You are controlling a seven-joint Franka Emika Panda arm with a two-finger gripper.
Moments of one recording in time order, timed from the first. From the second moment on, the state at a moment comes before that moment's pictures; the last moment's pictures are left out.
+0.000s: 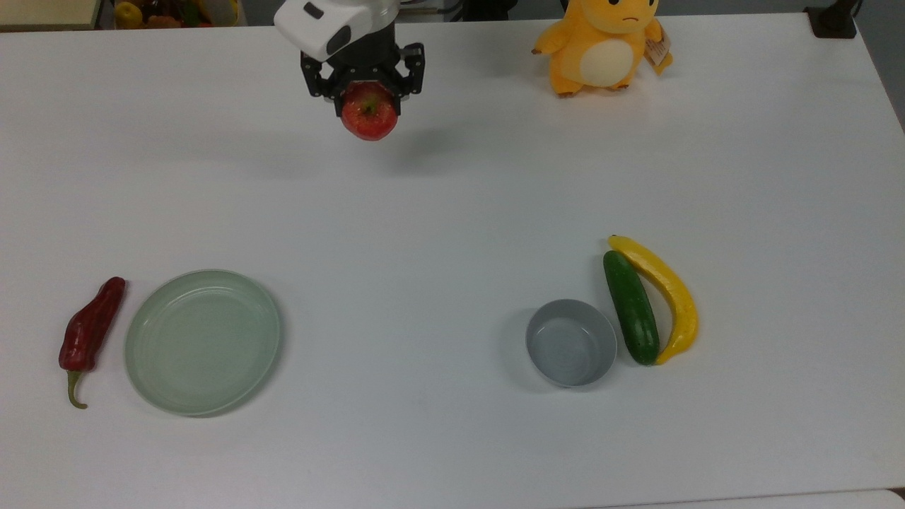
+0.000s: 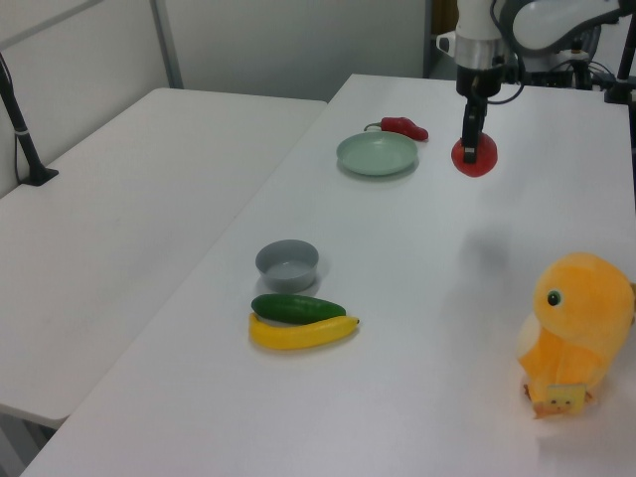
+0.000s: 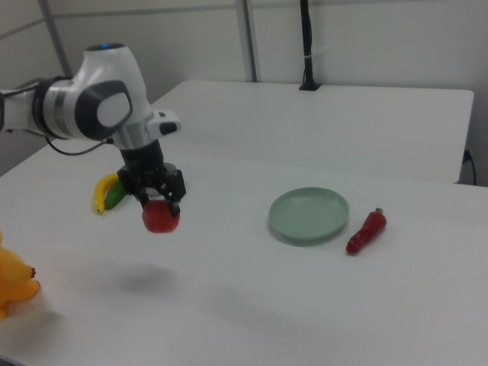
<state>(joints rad) 0.03 0.03 0.03 -1.95 -0.06 1.99 -0.06</state>
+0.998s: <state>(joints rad) -0.05 0.08 0.03 -2.27 -0.06 2.58 -0.15</state>
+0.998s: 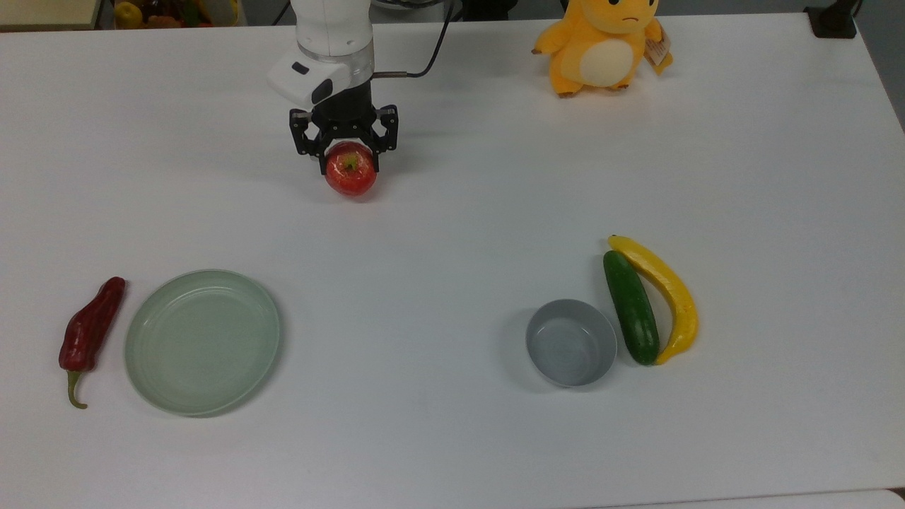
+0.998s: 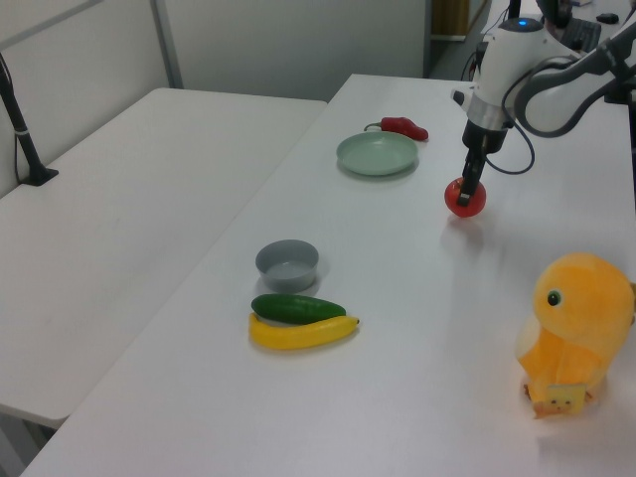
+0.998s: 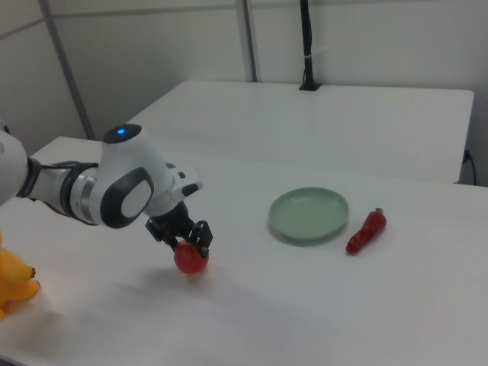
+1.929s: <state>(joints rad) -0.05 0.09 0.03 -2.31 -0.06 2.66 -0.15</state>
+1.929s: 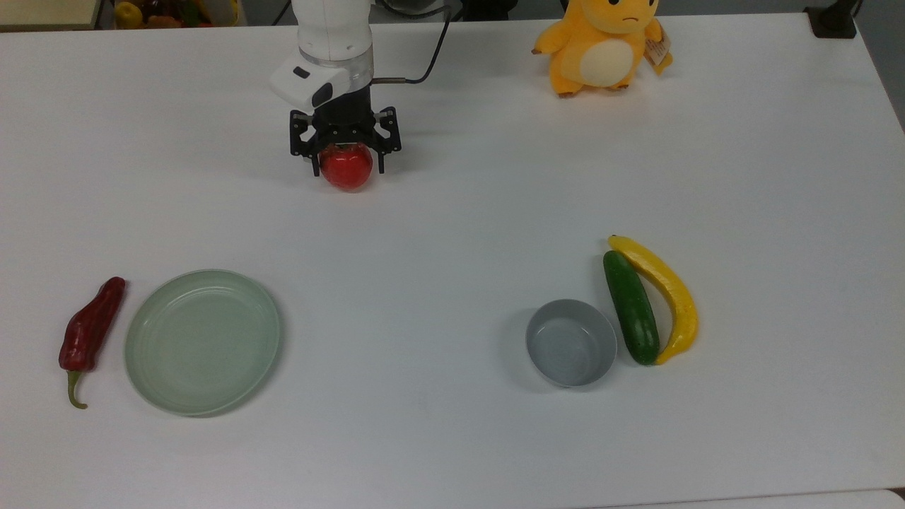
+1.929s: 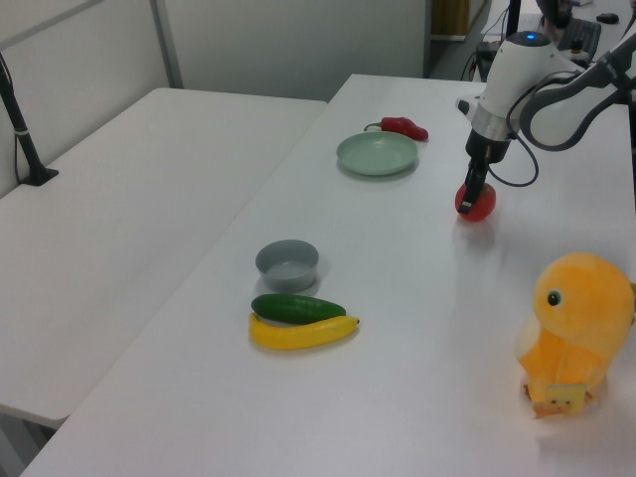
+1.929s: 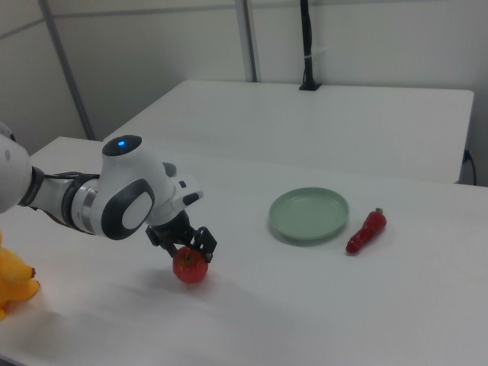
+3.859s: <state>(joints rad) -0.04 0.02 0.07 -1.58 0.04 1.66 0.02</state>
